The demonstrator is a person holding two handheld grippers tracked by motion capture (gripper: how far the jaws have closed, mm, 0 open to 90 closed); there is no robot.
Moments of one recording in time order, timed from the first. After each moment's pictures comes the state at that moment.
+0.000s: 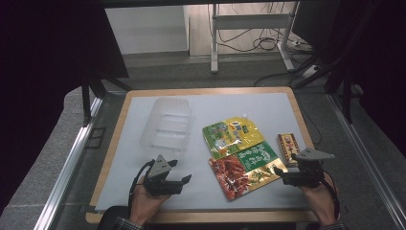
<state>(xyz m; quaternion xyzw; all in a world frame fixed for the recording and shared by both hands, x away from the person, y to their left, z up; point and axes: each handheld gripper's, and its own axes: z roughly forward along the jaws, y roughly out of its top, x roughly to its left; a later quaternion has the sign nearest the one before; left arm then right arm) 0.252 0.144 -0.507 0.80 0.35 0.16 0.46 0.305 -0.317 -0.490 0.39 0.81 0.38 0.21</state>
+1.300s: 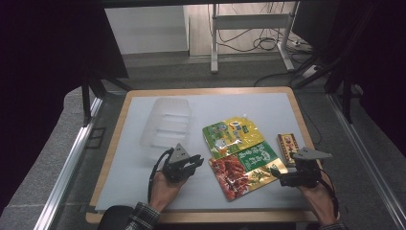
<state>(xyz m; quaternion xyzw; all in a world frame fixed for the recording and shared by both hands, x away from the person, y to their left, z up) 0.293 0.098 -0.505 0.80 0.34 0.15 0.47 0.305 -0.309 -0.489 0.38 0.81 0.39 0.20</state>
